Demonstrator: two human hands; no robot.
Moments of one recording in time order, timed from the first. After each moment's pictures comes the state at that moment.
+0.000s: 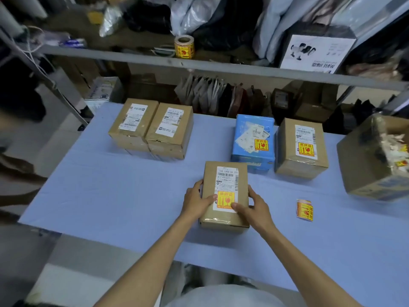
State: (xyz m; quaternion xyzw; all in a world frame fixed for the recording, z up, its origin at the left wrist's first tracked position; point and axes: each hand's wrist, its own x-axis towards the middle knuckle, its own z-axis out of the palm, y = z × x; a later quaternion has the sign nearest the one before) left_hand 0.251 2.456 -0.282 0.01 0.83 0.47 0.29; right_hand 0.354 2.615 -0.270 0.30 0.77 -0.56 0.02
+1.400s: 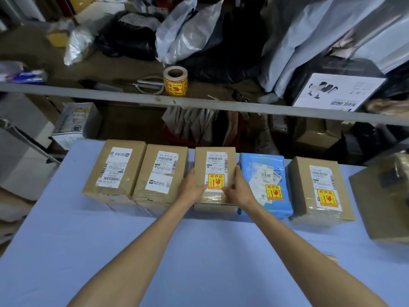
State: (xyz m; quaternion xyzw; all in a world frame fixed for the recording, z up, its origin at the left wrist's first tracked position) left_hand 0.022 2.527 -0.271 0.08 0.86 0.42 0.27; right_hand 0.101 2.657 -0.266 0.32 0.83 -0.45 0.05
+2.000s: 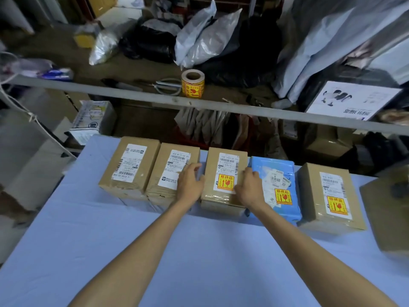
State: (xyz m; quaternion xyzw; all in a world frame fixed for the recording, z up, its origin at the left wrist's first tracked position) left_hand 0.014 2.497 -0.269 0.10 0.89 0.44 0.13; right_hand 0.093 2.649 -0.256 0.35 0.88 -0.31 0.03
